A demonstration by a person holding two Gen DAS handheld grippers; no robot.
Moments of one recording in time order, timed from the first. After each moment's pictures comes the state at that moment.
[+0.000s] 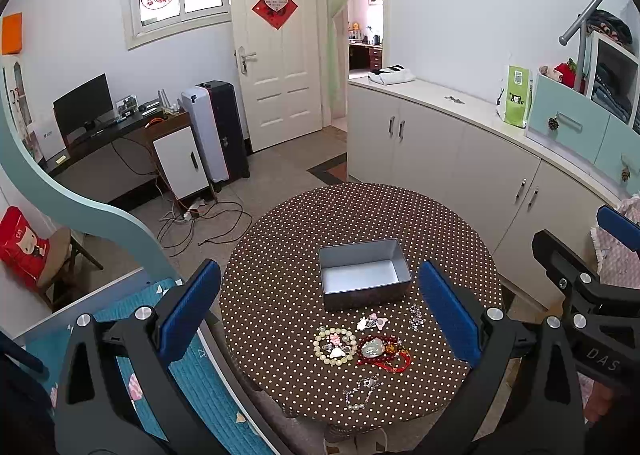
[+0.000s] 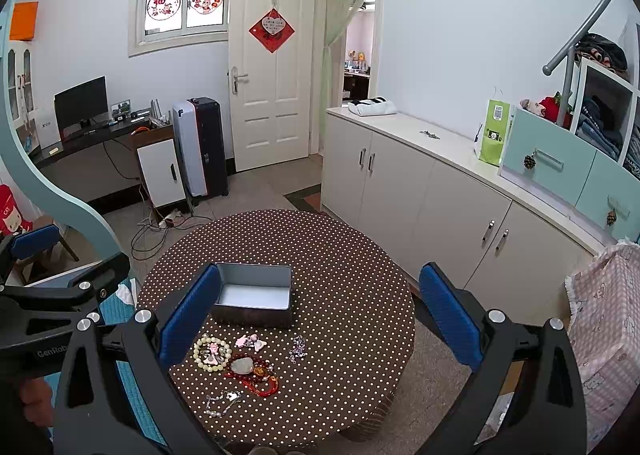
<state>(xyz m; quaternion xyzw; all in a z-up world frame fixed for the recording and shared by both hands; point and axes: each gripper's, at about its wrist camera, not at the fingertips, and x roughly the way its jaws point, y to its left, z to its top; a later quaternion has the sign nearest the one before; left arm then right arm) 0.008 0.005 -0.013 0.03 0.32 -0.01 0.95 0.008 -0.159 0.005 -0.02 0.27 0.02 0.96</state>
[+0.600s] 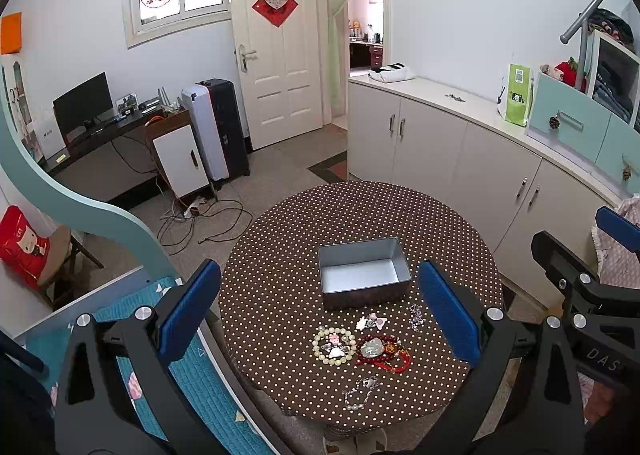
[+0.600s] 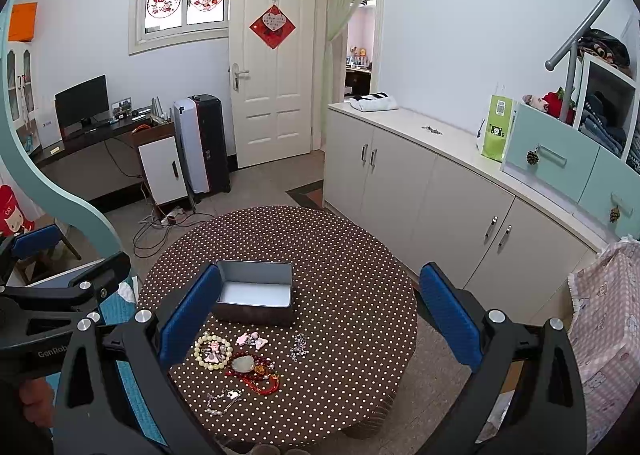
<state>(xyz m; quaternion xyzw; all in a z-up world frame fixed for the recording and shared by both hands) 0.011 0.003 -0.013 0.03 0.33 -0.01 0.94 0.015 -0.162 0.003 -0.02 0.28 0.02 0.96</state>
